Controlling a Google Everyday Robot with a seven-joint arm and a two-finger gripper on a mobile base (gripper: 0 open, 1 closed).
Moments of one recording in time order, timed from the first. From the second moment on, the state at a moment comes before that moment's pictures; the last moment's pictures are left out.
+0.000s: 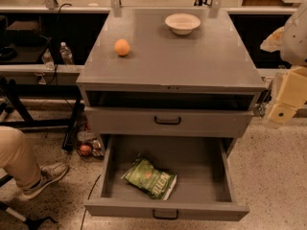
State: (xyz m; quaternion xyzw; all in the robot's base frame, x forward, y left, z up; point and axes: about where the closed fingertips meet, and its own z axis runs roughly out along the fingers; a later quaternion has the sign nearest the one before) arm 0.438 -0.216 0.977 -0.60 0.78 -0.04 0.16
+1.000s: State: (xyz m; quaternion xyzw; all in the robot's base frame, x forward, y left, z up) arm 0.425 -0.201 0.912 -0.57 0.80 0.05 0.19
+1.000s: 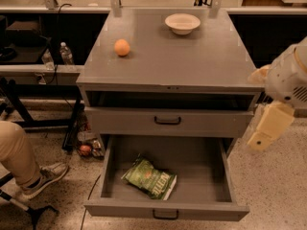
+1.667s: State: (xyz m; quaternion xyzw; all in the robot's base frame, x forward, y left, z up) arm 0.415 -0.153 0.779 -0.52 0.81 0.17 0.20
